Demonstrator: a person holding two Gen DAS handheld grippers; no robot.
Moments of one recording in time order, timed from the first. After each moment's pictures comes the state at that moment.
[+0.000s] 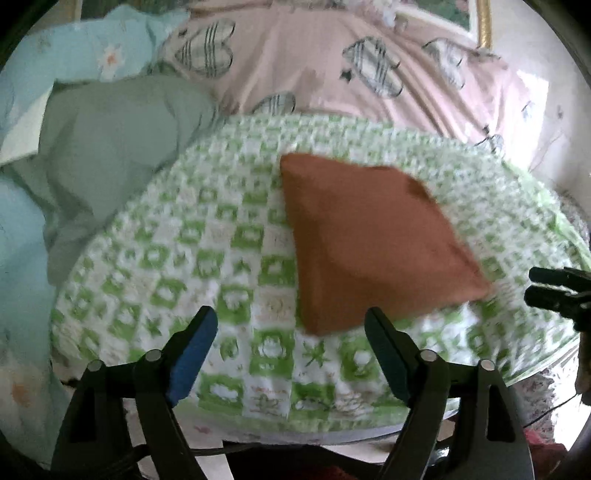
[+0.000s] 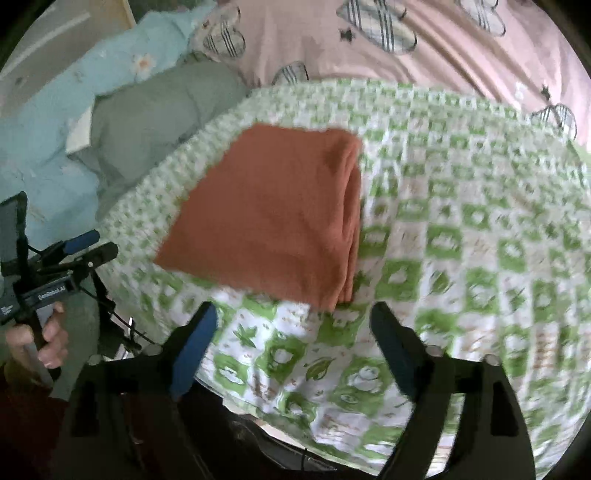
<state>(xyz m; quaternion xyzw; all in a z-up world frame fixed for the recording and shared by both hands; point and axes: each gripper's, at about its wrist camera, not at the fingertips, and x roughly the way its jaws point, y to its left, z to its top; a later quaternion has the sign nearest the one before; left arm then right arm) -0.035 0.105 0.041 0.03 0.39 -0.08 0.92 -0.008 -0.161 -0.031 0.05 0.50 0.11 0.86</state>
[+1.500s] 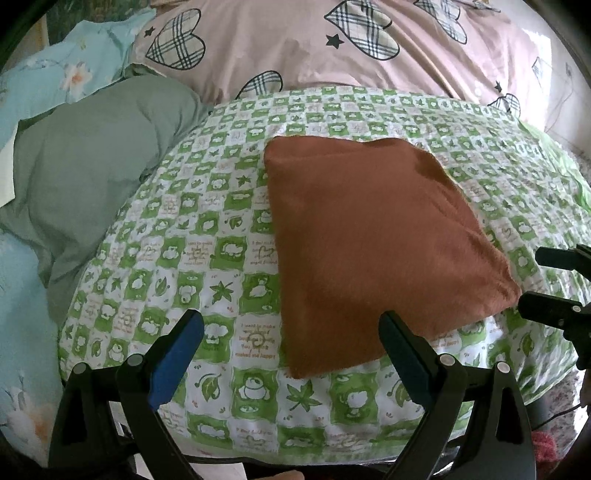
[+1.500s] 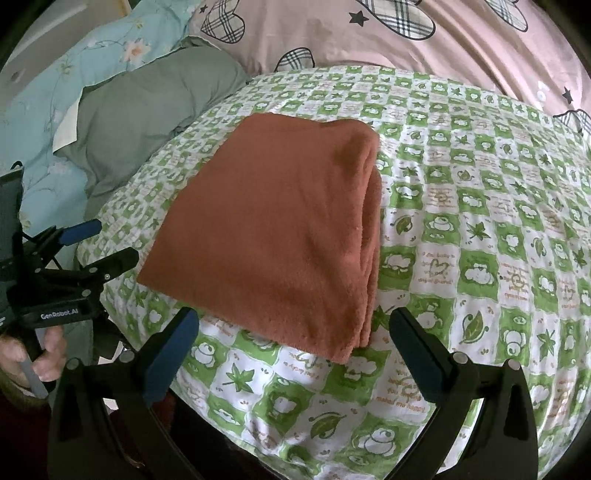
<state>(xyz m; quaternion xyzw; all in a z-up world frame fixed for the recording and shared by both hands) 0.018 0.056 0.018 0.10 0.44 -0.04 0.89 0.043 -0.141 -0.067 0.04 0.53 0.12 0.84</state>
